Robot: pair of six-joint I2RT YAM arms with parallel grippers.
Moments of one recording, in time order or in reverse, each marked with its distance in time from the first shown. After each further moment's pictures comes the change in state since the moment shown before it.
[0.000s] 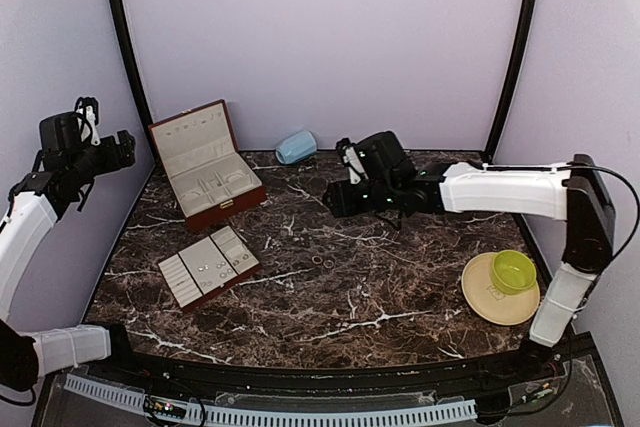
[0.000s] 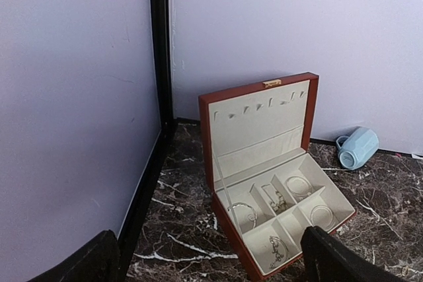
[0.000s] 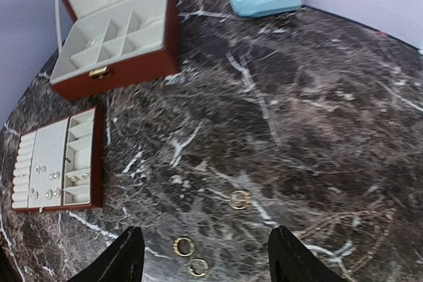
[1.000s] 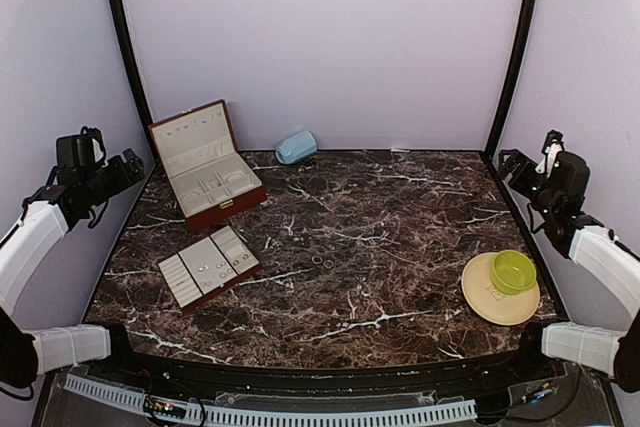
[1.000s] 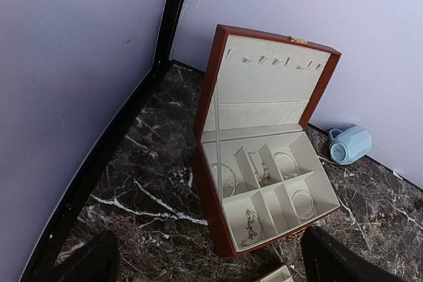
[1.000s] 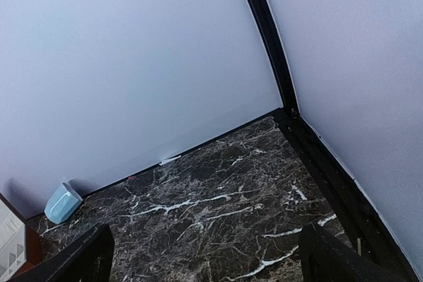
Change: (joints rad) left arm -0.006 0.000 -0.146 0.022 0.010 -0.291; right arm -0.896 -0.759 -0.704 0.419 -0.116 0.075
